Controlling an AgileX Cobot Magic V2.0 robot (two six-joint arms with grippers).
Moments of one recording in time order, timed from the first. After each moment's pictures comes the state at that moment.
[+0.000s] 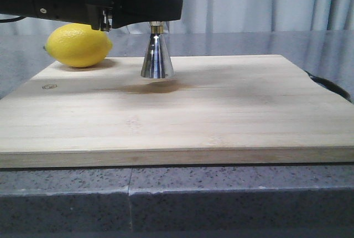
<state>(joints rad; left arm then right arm) -0.32 1.78 -1.04 -1.77 1.16 2.12 0.80 1.58 -1.58 -0.53 0.98 -0.68</state>
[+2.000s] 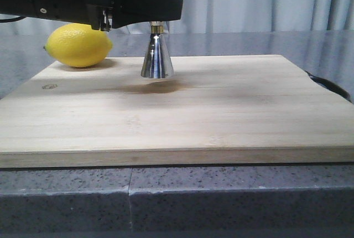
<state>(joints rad) -0.32 1.78 -1.04 -1.77 1.16 2.12 0.86 1.58 -1.58 -0.73 1.02 -0.76</state>
